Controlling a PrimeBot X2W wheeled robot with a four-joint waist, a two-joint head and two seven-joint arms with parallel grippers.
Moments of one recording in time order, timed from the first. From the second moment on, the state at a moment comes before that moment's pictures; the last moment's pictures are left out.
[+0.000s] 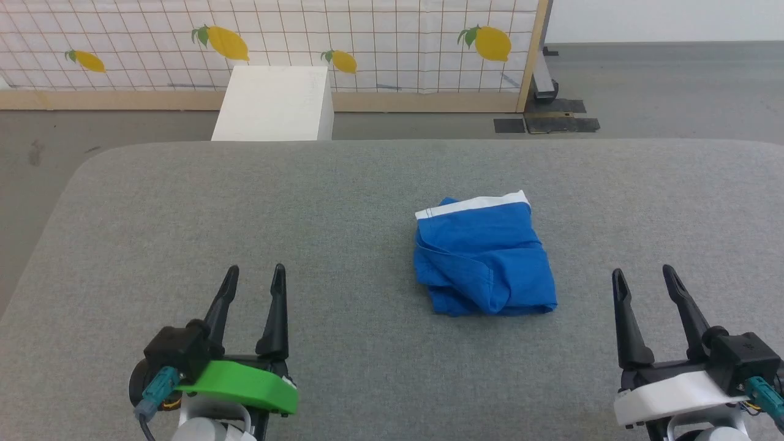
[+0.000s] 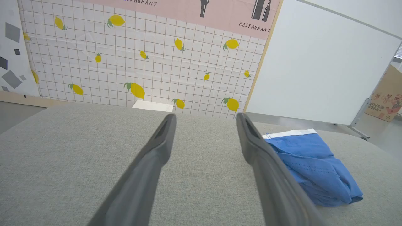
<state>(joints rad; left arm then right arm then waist) -0.04 0.05 -0.07 0.10 -0.26 -0.13 -0.26 0.04 -0.05 -0.05 0.04 0.09 0.13 -0.25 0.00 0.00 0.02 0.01</state>
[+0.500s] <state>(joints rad) -0.07 0.05 -0.08 0.08 -0.26 -0.13 -0.26 -0.25 -0.06 -0.17 0.25 0.90 0.13 0.29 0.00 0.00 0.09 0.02</state>
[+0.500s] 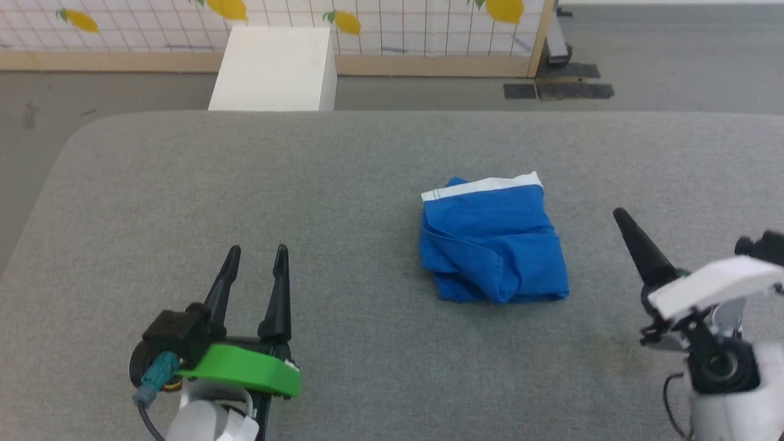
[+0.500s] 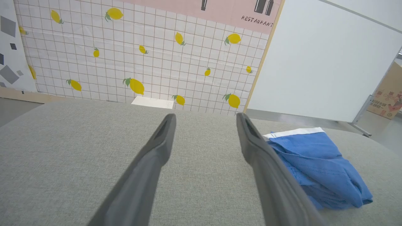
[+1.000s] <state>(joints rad) -0.15 0.05 -0.09 0.07 -0.26 -0.13 -0.26 -0.57 -0.10 -0.37 0.66 0.85 0.13 0.90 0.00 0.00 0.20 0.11</state>
